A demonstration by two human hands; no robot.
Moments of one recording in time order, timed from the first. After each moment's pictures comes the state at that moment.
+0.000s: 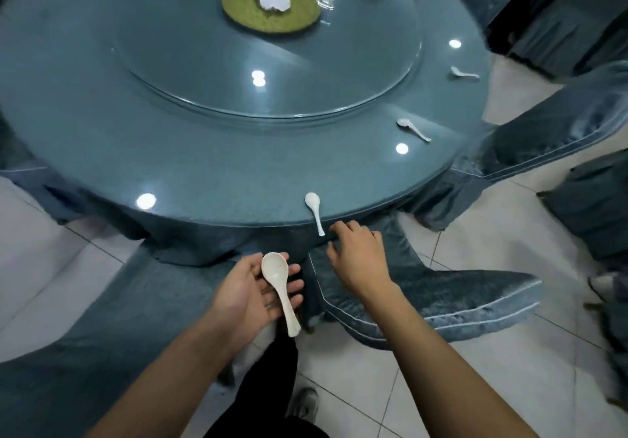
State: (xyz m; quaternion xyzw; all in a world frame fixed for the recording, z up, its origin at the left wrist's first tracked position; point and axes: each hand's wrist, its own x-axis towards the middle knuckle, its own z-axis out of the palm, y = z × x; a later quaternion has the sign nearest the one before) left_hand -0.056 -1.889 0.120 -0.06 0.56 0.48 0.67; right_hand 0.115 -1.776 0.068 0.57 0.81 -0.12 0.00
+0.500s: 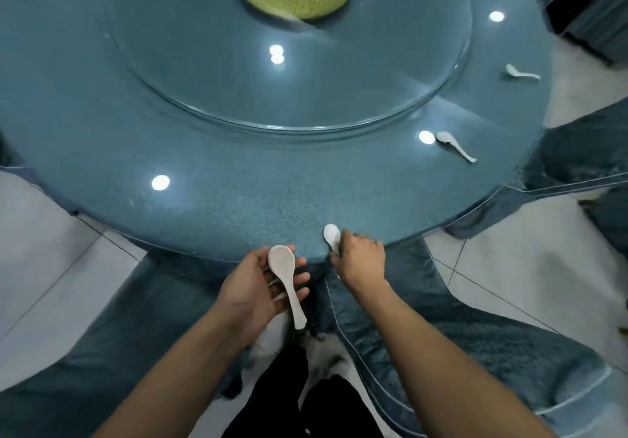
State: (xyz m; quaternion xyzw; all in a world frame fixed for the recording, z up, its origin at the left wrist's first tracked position) left_hand -0.102 -1.775 0.092 -0.09 0.57 0.48 0.66; right_hand 0.062 -1.664 -0.013 0.59 0.79 -0.14 0.09
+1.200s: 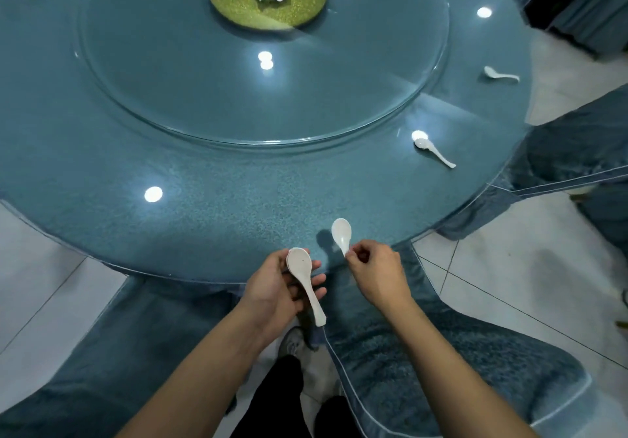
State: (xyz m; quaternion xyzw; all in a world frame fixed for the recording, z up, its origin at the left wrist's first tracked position) left_hand -0.044 -1.717 0.086 -0.09 0.57 0.46 0.68; right_hand 0.122 -1.645 0.050 0.68 0.64 -0.35 -0.08
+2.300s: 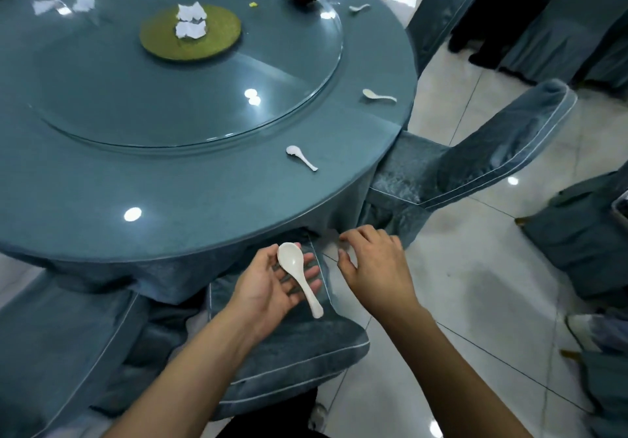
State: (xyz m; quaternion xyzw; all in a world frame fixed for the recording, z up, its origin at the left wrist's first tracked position) left_hand 0.309 -1.673 0.132 -0.07 0.53 0.54 0.65; right_hand 0.476 -1.599 0.121 0.53 0.83 -0.12 -0.09
